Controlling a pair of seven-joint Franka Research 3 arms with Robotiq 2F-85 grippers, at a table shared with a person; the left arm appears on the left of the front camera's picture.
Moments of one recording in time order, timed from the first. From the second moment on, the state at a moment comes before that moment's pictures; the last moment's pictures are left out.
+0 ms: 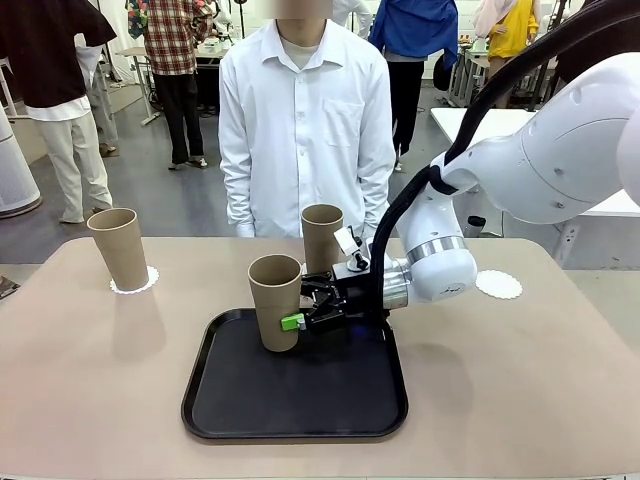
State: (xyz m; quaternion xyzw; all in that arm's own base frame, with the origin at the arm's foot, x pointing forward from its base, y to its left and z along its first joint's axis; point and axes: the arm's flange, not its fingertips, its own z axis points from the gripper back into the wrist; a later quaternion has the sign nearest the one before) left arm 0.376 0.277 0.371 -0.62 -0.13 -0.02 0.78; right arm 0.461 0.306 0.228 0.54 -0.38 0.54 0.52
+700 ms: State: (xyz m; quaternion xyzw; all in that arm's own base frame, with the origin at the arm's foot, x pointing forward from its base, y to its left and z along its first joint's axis) left arm 0.376 0.277 0.371 -0.62 -0.13 -0.02 0.78; right arm 0.464 0.323 0.224 0.54 -0.37 0.56 0.51
